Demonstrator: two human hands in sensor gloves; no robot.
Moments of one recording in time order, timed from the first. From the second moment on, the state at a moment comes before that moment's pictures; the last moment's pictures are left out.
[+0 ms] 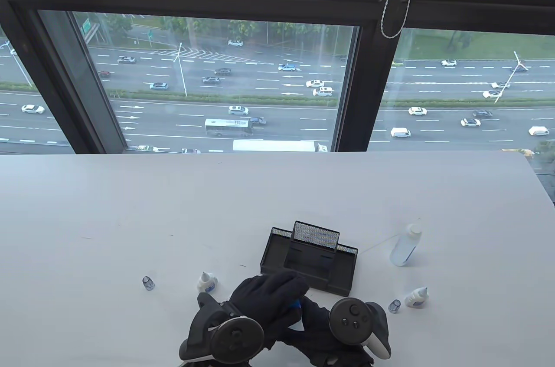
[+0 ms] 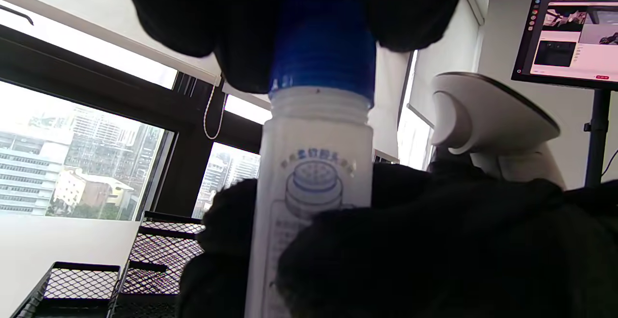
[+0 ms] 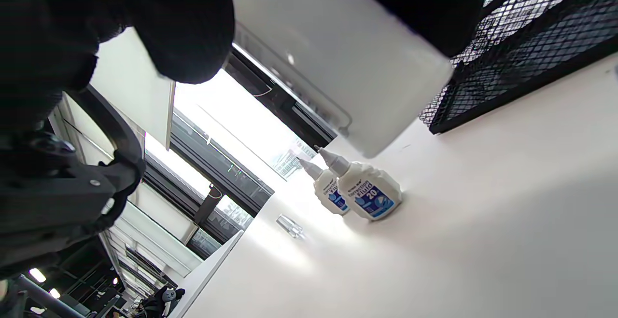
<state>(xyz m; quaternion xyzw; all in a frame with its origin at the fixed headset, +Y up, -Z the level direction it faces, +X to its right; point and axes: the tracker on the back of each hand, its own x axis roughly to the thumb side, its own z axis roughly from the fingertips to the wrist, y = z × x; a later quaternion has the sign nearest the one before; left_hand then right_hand) -0.085 -0.612 -0.219 0.13 -0.34 0.19 0.91 0.099 -0.712 -0.245 0.24 0.09 0.87 0.42</state>
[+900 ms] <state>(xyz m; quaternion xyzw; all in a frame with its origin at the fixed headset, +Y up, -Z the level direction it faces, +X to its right) -0.088 -0.614 -0.216 0.16 -0.32 0.21 0.91 0.100 -0.706 -0.241 0.25 0.07 0.85 0.45</state>
